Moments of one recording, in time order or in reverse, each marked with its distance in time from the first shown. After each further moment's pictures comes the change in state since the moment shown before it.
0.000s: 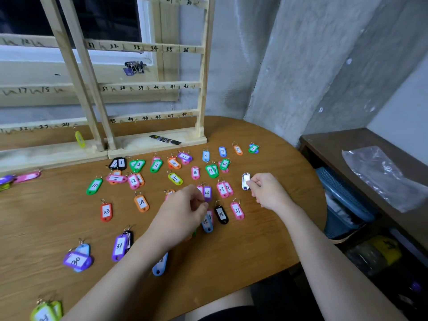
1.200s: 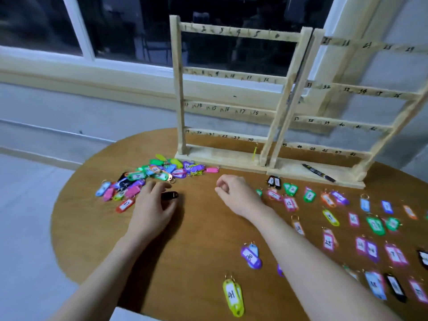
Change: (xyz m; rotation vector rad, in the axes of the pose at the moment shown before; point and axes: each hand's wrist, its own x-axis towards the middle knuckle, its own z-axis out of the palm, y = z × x) left_hand -0.162 -0.265 -0.223 0.280 0.666 -0.427; right_hand -0.060 -0.340 0.245 -0.110 -0.314 -0.831
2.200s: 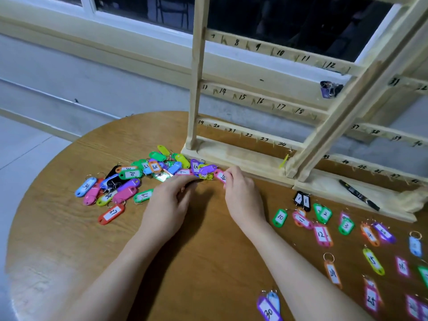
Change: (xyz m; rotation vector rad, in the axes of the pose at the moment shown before) left_hand 0.047 0.015 0.034 -0.297 0.044 0.006; right_hand 0.068 0.006 0.052 0.012 0.270 0.003
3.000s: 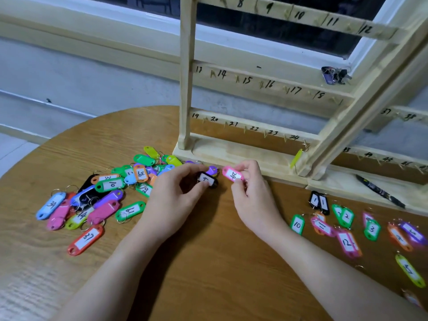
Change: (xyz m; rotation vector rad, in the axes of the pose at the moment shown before) left_hand 0.045 -0.010 0.018 -0.198 -0.129 -0.007; right_hand 0.005 0.011 0.002 0.325 -0.037 0.109
